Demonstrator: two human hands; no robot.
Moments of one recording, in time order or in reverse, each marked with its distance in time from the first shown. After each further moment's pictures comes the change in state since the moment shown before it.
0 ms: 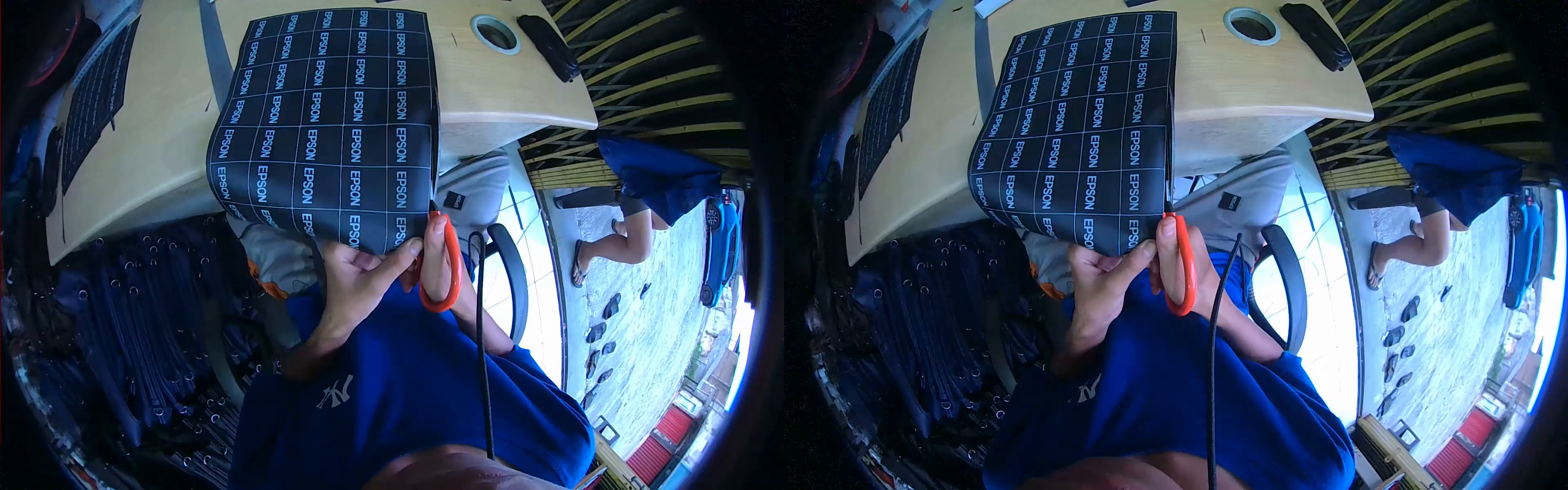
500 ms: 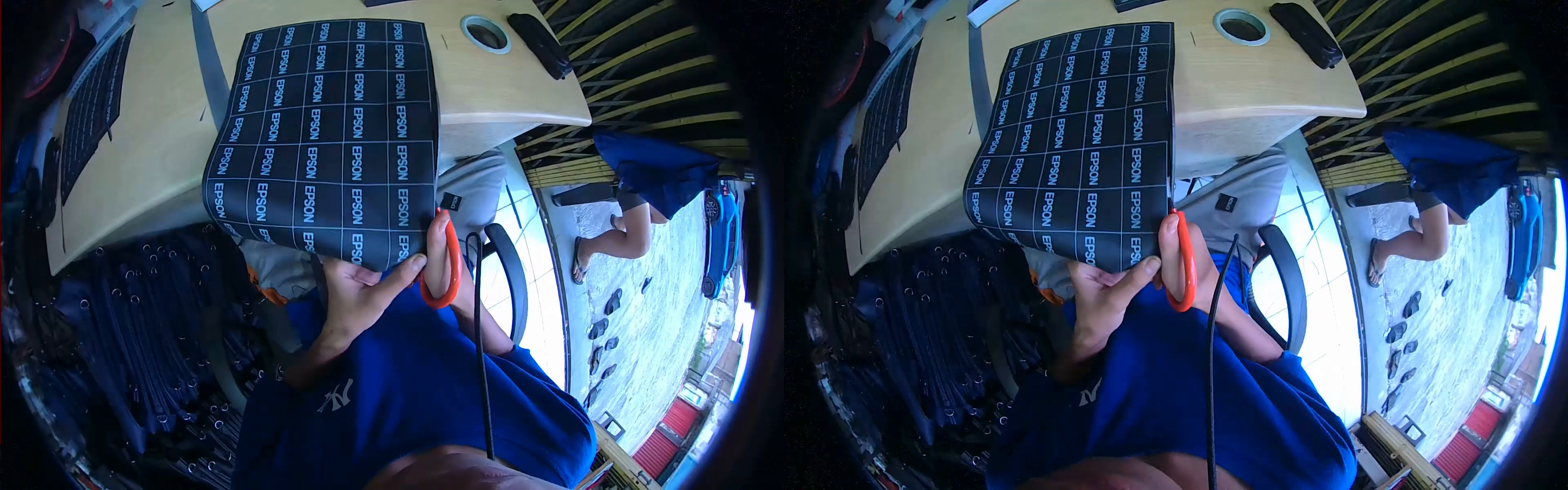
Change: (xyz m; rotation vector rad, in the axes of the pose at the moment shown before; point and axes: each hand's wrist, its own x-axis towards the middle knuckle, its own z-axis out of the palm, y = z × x) left_hand -0.006 0.003 0.007 0.072 -0.012 0.044; right_hand 0.003 0.000 -0.003 -0.060 0.098 -0.143
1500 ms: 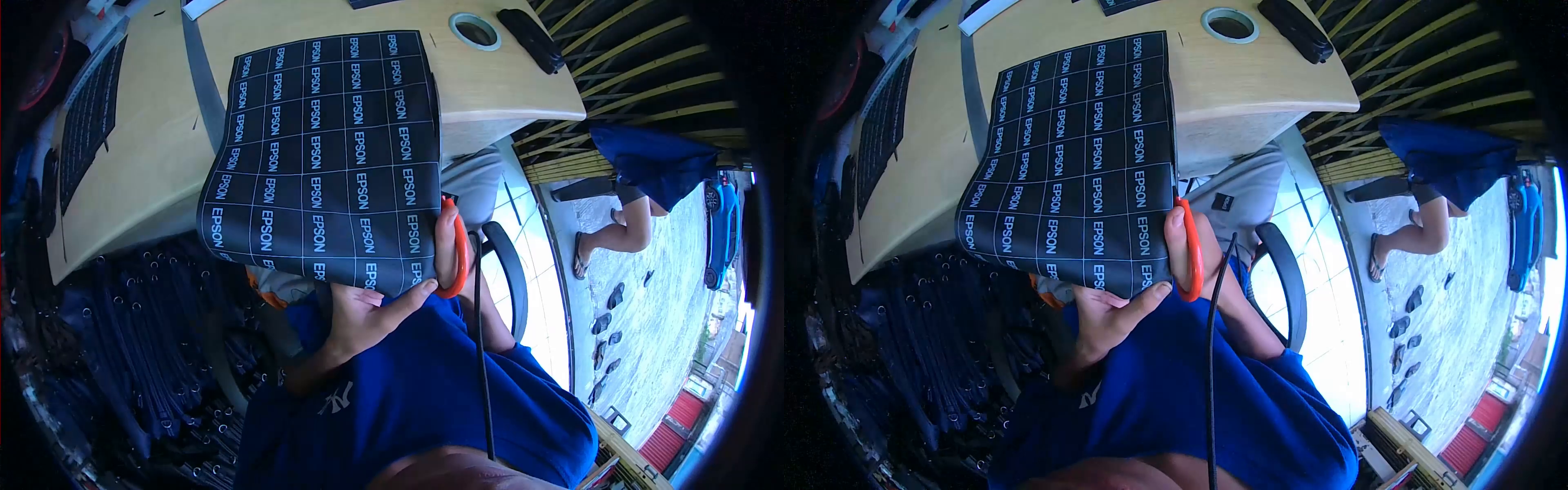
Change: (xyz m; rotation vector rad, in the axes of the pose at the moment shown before) left_hand -0.011 0.010 0.020 -0.141 0.006 0.000; right_hand 0.012 0.011 -0.017 -0.099 0.066 -0.117
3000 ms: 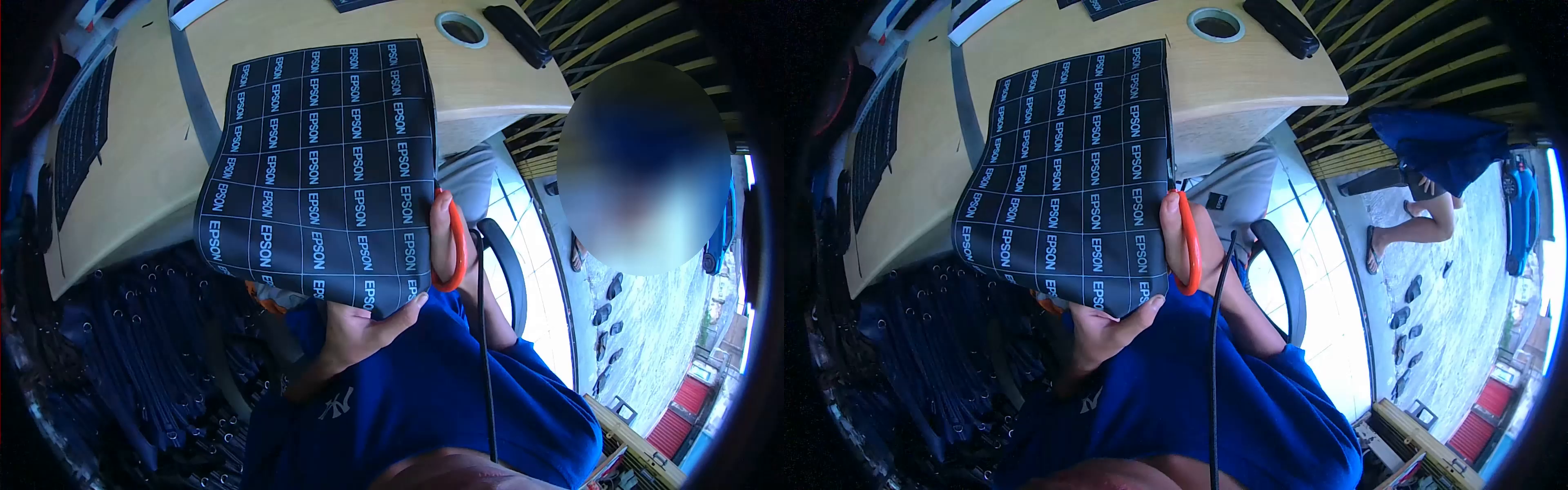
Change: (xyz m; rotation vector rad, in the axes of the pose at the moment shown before) left_hand -0.009 0.010 -0.010 0.293 -0.092 0.018; right_hand 0.007 -0.014 0.000 -0.128 0.076 -0.064
